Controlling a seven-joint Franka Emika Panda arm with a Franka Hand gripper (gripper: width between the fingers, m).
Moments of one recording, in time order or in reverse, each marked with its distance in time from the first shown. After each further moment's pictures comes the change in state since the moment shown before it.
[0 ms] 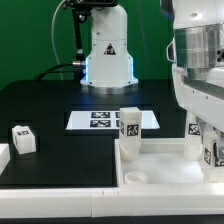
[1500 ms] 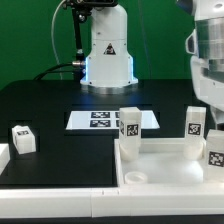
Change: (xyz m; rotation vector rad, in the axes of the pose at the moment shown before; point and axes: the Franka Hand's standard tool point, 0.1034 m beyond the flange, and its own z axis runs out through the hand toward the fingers) arm -0.028 0.002 -0.006 -0.004 -0.015 -0.182
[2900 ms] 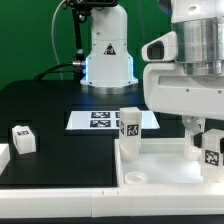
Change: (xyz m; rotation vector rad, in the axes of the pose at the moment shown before) arm 0.035 0.000 -0.001 -0.006 0.031 -0.344
